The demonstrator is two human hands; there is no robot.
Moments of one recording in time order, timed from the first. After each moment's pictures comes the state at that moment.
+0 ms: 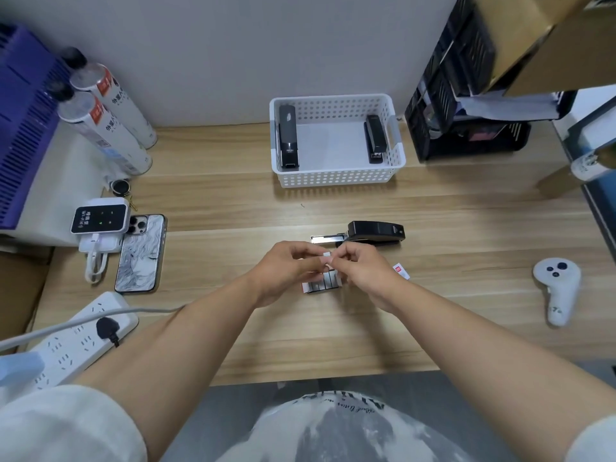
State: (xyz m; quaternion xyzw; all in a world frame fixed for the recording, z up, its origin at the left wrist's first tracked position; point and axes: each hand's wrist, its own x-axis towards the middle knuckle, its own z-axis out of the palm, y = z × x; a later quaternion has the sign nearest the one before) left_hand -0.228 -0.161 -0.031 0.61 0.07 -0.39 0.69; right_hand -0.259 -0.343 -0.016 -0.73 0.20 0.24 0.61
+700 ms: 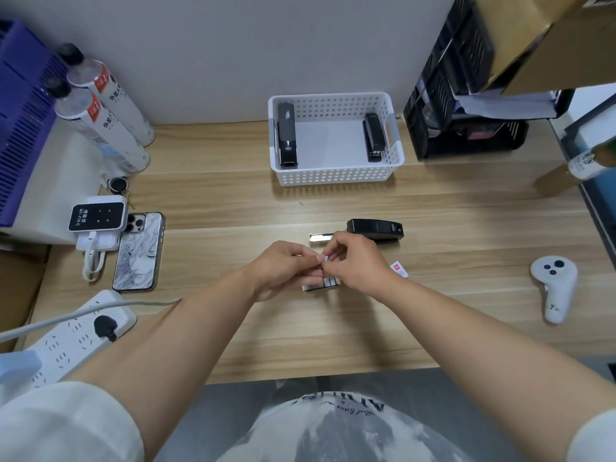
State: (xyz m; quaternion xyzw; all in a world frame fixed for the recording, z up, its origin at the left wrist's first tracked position) left_hand -0.224 -0.161 -0.023 0.58 0.16 -0.44 0.67; right_hand -0.250 -0.337 -0.013 -0.86 0.09 0.19 0.46
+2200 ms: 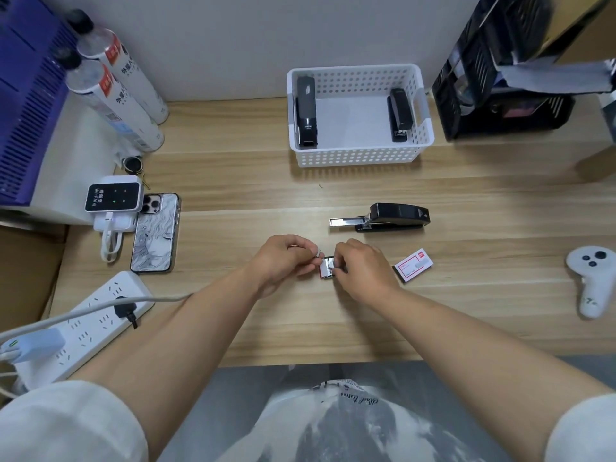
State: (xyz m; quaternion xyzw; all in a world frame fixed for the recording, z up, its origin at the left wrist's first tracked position) left_hand -0.235 -0.131 -0.045 0.62 0.20 -0.38 0.66; right_hand -0.274 -0.312 -0.058 -0.96 -0.03 0.16 0.22
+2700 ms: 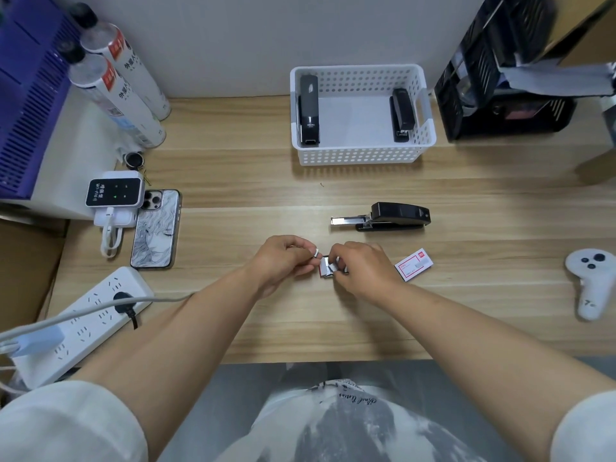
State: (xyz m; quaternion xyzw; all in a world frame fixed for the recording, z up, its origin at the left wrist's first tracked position) left_hand -0.240 -0.127 -0.050 0.62 0.21 -0.37 0.66; right_hand -0.270 -0.319 -0.053 -0.95 -0.10 0.21 0.20
